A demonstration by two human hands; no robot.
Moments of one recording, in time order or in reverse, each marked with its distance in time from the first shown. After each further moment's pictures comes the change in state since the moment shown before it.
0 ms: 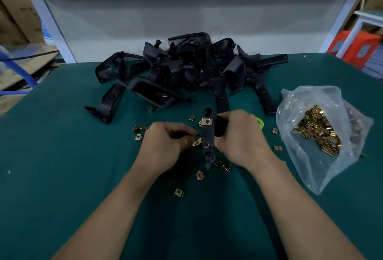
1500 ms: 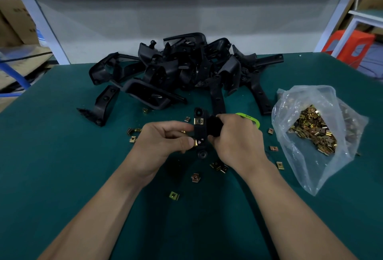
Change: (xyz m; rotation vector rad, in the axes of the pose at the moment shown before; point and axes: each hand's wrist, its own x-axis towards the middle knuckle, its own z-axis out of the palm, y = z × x) left_hand -0.003 0.006 -0.006 -0.584 -0.197 -0.039; right_hand -0.003 0.004 0.011 -0.249 0.112 0.059
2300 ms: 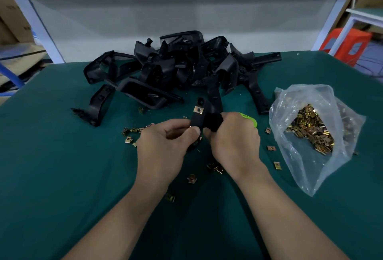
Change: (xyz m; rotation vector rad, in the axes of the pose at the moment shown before) left_hand -0.007 -0.004 0.039 0.223 0.408 0.126; right_hand 0.000 -0.007 0.005 0.082 0.063 0.205
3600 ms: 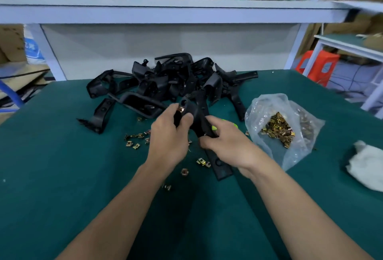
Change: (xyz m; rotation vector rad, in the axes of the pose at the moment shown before) left_hand 0.007 0.022 0.012 0.245 -0.037 0.298; right_hand -0.029 -0.007 -0.070 0.552 -0.504 -0.048
